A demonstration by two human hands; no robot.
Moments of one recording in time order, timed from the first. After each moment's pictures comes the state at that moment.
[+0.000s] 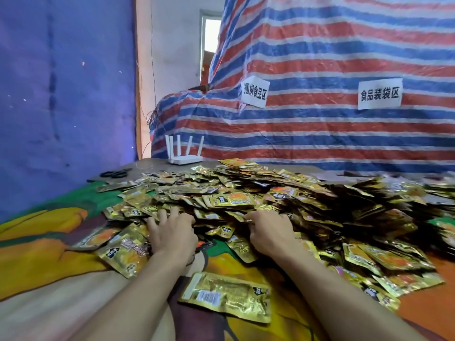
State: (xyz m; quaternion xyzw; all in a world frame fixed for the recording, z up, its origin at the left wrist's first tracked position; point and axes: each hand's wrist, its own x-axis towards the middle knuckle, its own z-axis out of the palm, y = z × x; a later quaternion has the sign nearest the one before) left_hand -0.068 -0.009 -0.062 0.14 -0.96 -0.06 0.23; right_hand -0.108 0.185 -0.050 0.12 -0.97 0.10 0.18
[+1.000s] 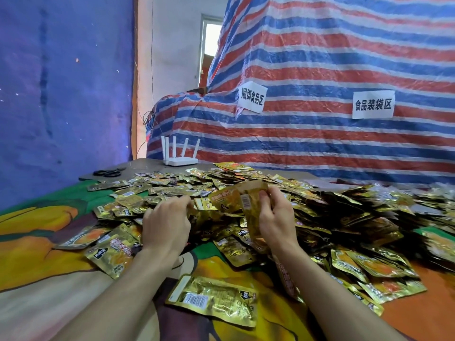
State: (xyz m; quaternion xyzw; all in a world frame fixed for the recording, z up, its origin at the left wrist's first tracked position) left_hand -0.055 -0.002 -0.040 0.05 -0.89 -0.18 0.42; right_hand -0.093 0.199 -0.032 0.17 -0.75 0.55 0.31
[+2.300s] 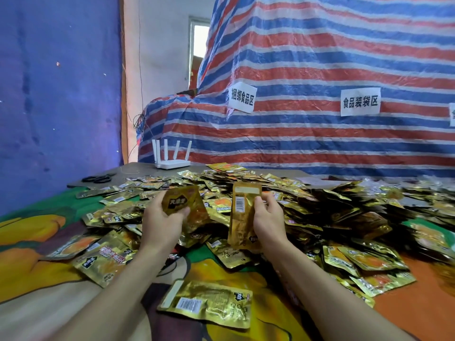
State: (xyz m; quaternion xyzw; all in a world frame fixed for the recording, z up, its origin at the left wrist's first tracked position) left_hand -0.061 0.004 -0.037 0.01 -0.70 -0.63 0.33; right_hand -0.106 0.197 -0.034 0.04 -0.72 0.67 0.20
